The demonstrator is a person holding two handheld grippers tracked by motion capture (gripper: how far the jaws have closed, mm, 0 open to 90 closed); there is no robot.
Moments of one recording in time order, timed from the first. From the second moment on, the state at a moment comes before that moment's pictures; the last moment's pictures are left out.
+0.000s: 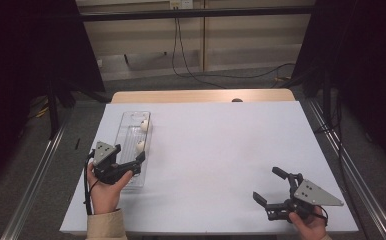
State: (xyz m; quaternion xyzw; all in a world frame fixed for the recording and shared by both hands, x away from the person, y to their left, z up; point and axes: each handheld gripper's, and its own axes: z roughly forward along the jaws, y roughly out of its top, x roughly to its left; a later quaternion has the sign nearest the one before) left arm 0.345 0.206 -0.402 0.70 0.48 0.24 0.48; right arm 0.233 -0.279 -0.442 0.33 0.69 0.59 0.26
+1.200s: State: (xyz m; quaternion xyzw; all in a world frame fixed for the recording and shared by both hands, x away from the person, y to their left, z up) left arm 0.329 0.203 -0.411 0.69 0.45 0.24 0.51; right arm 0.233 -0.279 -0.443 0.33 0.69 0.59 0.26
